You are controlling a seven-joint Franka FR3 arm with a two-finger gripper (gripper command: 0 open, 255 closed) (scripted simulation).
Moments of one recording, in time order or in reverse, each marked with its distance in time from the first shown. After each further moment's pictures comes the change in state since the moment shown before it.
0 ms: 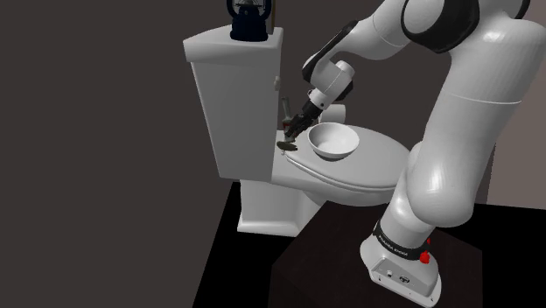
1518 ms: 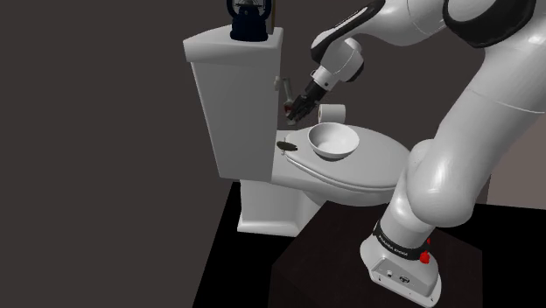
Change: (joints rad) arm -0.007 -0.182 0.004 0.035 -0.243 -0.072 0.234
